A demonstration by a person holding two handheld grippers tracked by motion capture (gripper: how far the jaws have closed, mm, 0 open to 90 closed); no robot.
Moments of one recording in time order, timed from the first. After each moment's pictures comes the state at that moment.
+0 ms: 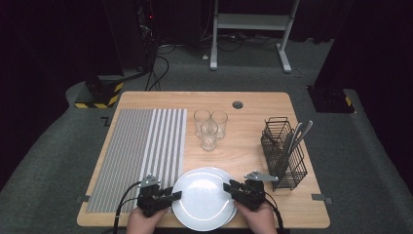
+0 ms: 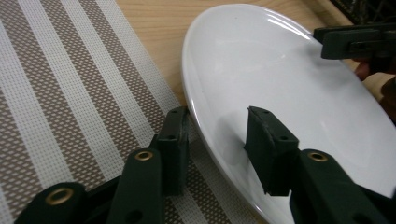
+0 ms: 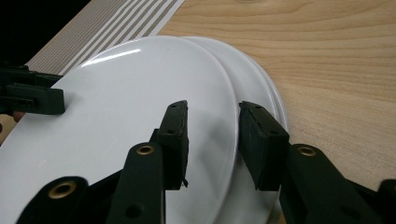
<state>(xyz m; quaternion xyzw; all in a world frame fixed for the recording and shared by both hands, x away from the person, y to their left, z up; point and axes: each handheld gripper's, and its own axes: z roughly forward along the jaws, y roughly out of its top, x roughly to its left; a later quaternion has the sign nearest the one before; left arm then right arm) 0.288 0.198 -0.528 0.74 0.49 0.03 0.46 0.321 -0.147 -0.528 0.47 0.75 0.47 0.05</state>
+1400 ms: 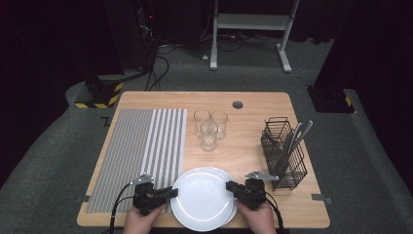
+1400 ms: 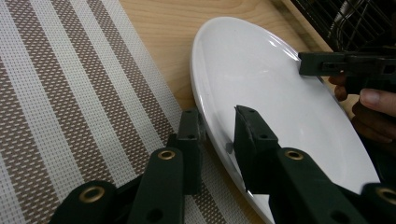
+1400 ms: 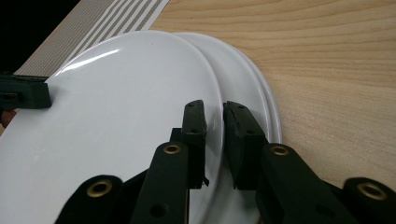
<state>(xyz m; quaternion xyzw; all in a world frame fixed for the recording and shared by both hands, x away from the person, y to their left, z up) 0.292 0.212 -0.528 0.72 0.50 0.00 0.49 0.322 -0.148 -0.529 0.50 0.74 0.46 0.03</state>
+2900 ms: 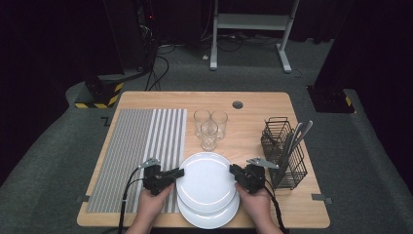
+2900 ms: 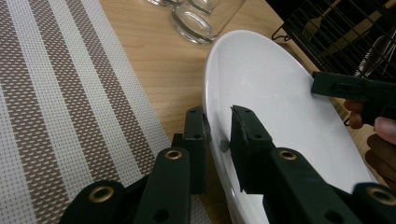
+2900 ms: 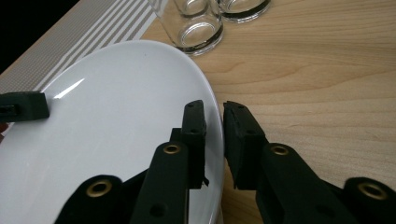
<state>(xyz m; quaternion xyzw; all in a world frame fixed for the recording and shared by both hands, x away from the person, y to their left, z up) 0.348 0.196 -0.535 0.68 0.51 0.03 0.53 0.358 -0.145 -0.517 0.52 0.71 0.46 0.11</state>
